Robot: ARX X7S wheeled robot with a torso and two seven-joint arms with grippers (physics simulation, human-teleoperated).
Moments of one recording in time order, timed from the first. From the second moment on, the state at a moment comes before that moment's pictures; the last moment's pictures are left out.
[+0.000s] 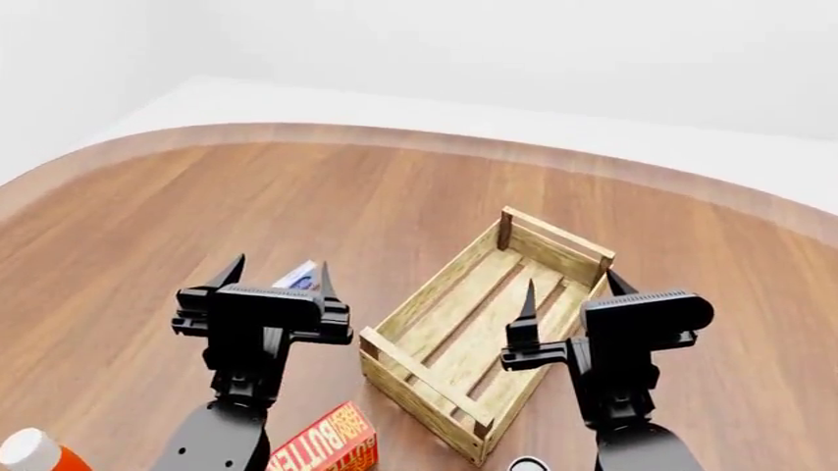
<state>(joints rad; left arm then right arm) -0.30 -0.21 0.22 0.09 -0.14 -0.23 -0.18 0.21 0.27 -0.19 -0.34 0.10 0.48 0.18</state>
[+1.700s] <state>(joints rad) 0.51 -0.27 -0.36 0.45 -0.34 -0.11 -0.33 0.15 0.29 -0.30 -0.47 0.07 0.50 0.23</state>
